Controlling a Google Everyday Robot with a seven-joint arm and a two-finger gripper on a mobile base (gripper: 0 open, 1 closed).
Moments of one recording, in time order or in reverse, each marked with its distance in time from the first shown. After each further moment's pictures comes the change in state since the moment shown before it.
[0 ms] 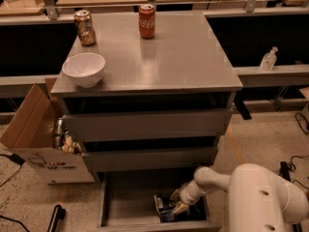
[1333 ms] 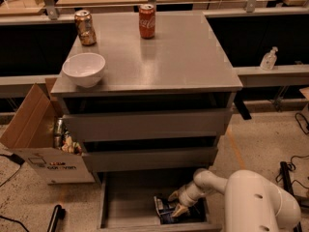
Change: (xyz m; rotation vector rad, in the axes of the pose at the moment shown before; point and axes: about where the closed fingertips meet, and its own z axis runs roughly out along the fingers) arm 0.011 -0.002 0.026 -0.015 -0.039 -0.086
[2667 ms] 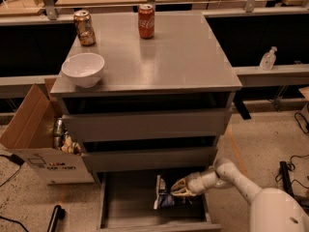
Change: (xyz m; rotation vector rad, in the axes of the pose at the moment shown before) arm -0.067 -0.021 -0.101 0.099 -0.447 -0.111
